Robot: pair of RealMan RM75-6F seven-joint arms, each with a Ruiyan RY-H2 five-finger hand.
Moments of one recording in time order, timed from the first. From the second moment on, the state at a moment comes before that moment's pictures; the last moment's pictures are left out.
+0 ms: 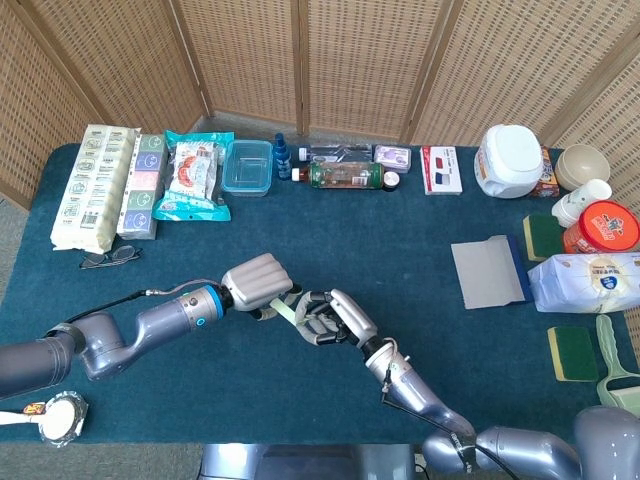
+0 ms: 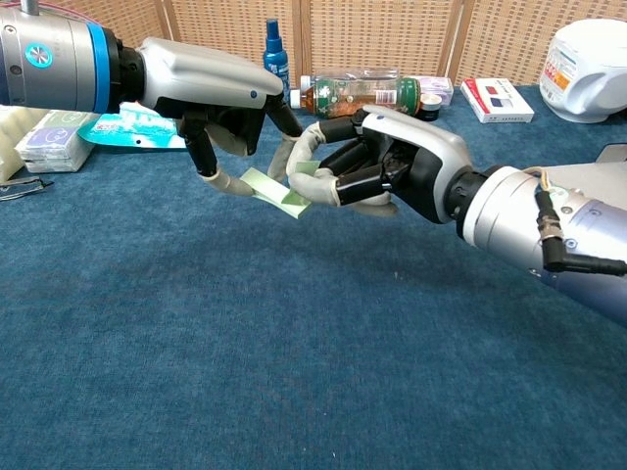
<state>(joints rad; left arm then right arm) -1.11 -1.29 -0.03 -1.51 1.58 0.68 -0.14 0.68 -1.74 0.23 -1.54 -1.35 0.97 0.59</state>
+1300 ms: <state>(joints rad) -1.07 -1.29 0.03 -1.46 1.59 0.70 -0.19 0.66 -1.70 0.22 -1.55 -1.35 0.97 0.60</state>
